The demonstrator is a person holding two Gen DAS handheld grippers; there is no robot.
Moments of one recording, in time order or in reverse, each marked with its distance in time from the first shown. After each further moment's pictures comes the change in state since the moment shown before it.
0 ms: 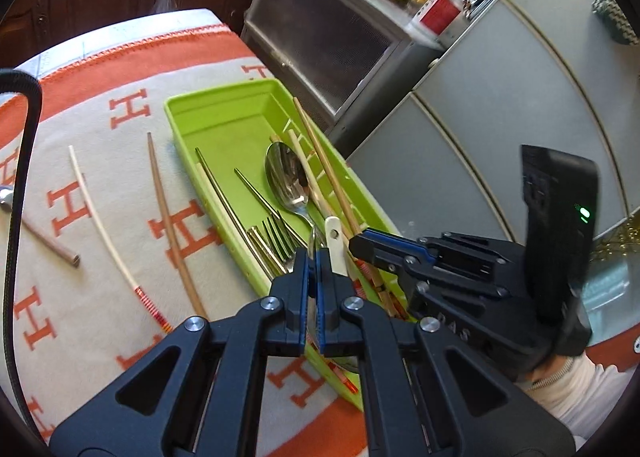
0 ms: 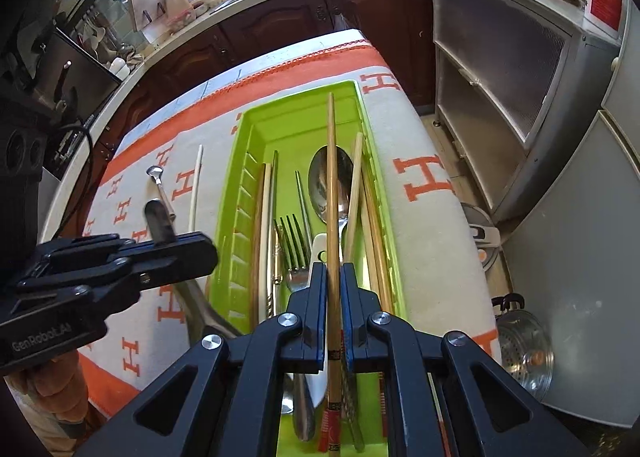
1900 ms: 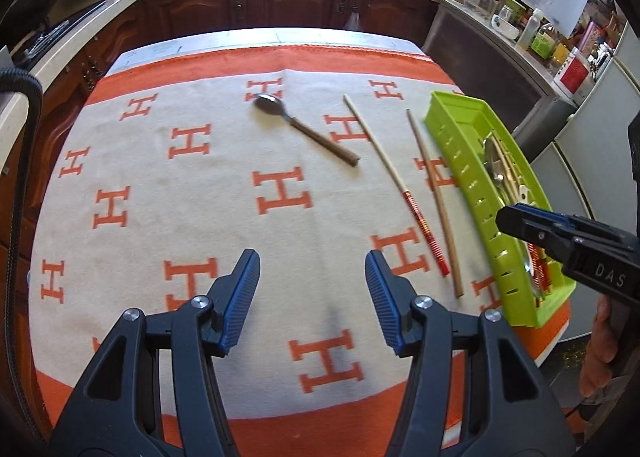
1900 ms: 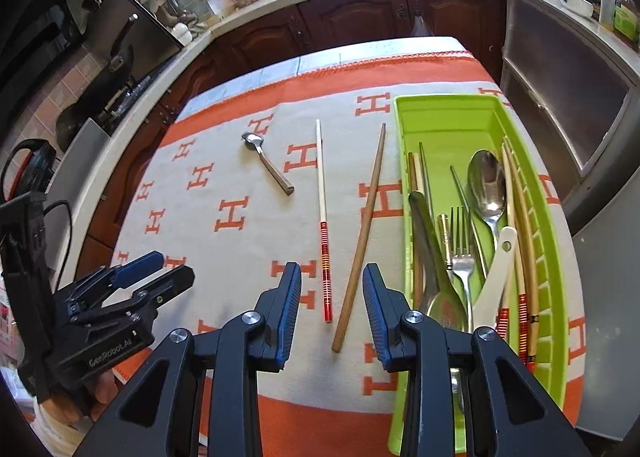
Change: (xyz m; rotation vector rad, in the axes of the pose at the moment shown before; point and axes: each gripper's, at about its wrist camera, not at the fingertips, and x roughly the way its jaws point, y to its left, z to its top) left arm -0.120 0.102 -0.127 -0.265 -0.175 0.496; right arm -0.022 0.125 -0.018 -0.143 0.036 0.118
